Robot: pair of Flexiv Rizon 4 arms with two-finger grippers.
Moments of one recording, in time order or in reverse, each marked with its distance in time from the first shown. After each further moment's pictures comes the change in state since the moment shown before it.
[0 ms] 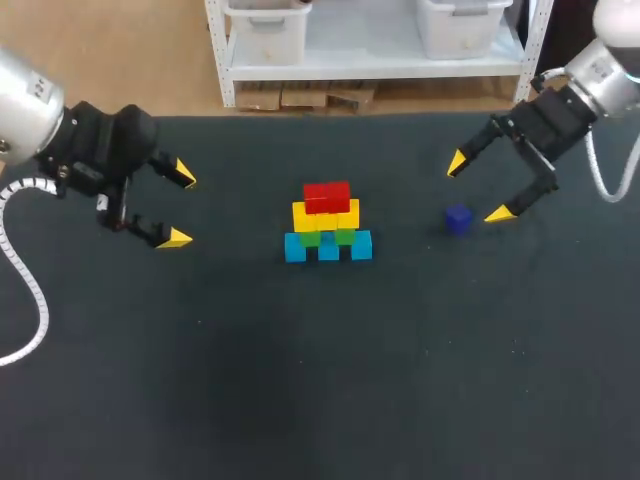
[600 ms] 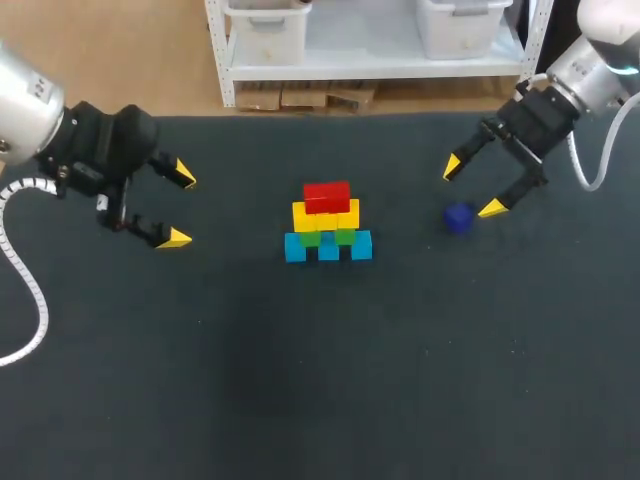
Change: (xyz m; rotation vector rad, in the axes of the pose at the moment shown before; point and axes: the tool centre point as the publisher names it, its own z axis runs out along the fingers) left arm 0.000 0.000 0.000 0.000 0.000 0.000; right arm 0.027 -0.013 0.010 -0.068 -0.081 0.027
